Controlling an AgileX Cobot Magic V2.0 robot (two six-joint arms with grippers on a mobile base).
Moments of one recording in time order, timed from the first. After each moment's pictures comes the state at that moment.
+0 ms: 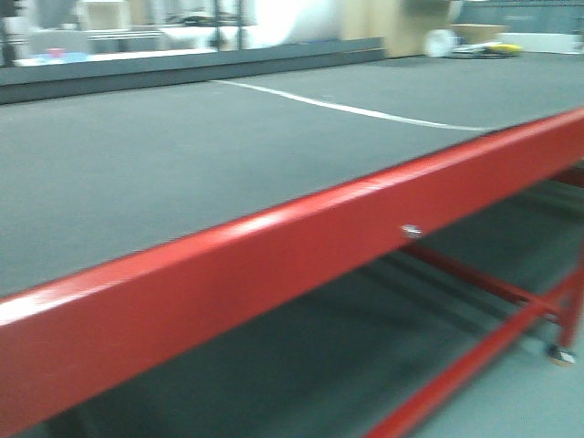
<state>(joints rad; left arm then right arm) 0.01 0.51 -0.57 -0.07 0.13 -0.03 -0.27 0.41 -0.63 0.08 0.40 -0.04</state>
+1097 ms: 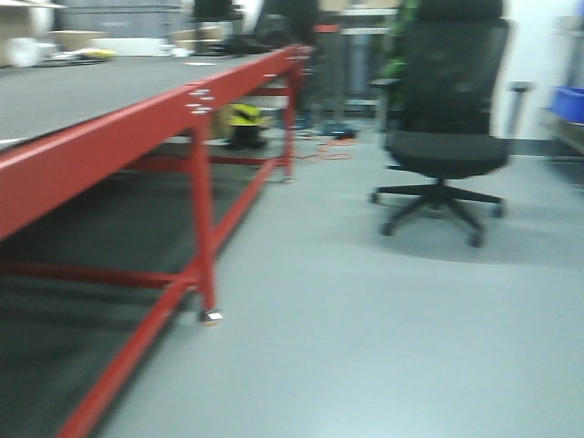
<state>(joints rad) 0.01 0.51 -0.57 -0.07 0.13 -0.03 -0.27 0.41 -0.63 0.08 0.40 -0.04</state>
